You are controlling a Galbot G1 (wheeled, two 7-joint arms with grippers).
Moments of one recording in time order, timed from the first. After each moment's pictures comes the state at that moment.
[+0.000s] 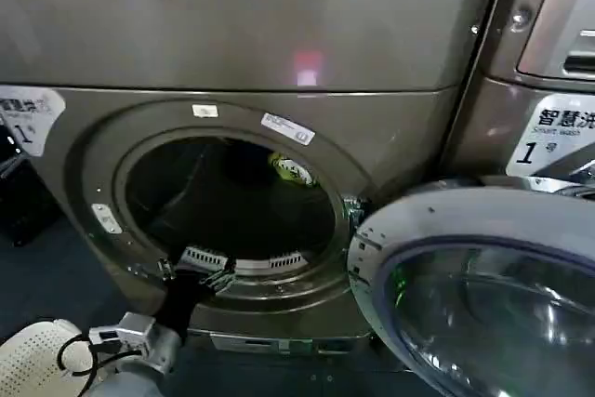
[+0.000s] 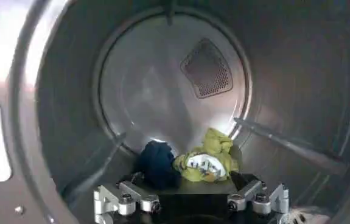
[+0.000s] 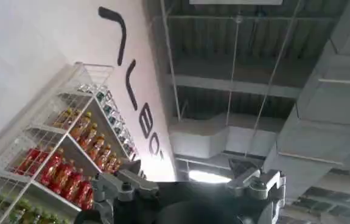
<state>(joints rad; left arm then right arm) 1.49 -1.44 -0.55 -2.34 -0.05 0.45 0.08 -1.41 0.87 2.33 1.69 0.13 -0.05 -0.25</state>
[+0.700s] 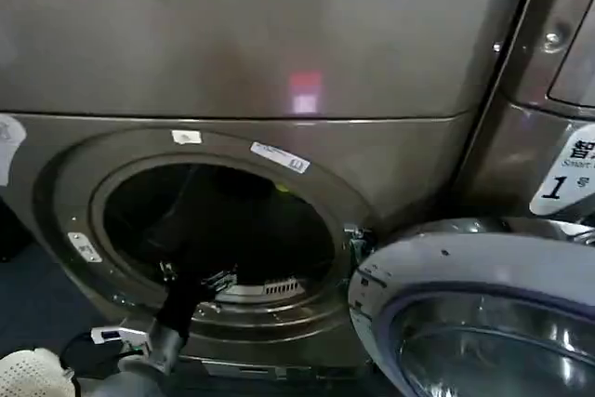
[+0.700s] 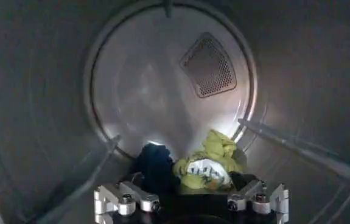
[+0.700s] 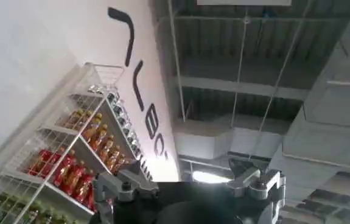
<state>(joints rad) 1.49 -1.44 -0.55 -2.34 -0.05 0.46 0.08 -1.41 0.88 2.33 1.73 0.15 -0.06 -0.25</state>
